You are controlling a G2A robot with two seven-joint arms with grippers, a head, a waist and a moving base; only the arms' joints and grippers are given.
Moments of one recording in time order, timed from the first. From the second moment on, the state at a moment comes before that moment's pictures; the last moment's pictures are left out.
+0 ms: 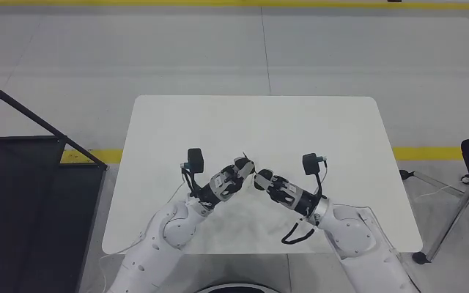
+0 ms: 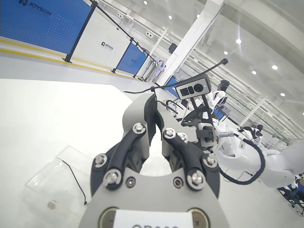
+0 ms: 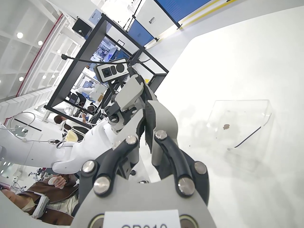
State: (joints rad) left arm 1.25 -1.32 -1.11 -1.50 0.70 -0.74 0.14; right arm -1.30 -1.14 1.20 -1.74 -0.21 -0.49 0.52
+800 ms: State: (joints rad) left arm 1.25 -1.32 -1.12 -1.49 0.71 -0.74 0.15; right arm -1.29 -1.14 1.21 -1.74 -0.18 -0.48 0.52
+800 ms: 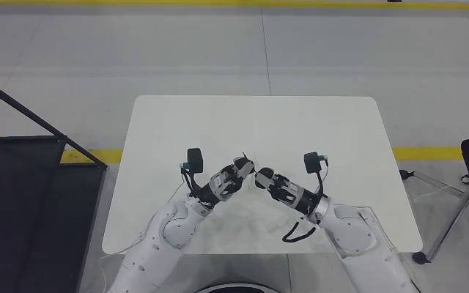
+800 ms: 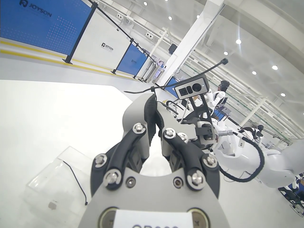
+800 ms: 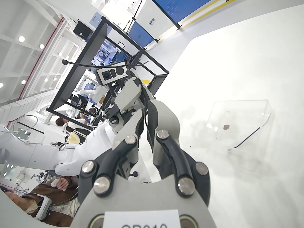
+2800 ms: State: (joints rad) left arm 1.27 -1.33 -1.12 -1.43 1.39 -0.31 0.70; right arm -1.25 -1.12 1.28 -1.65 0.36 -0.51 0.85
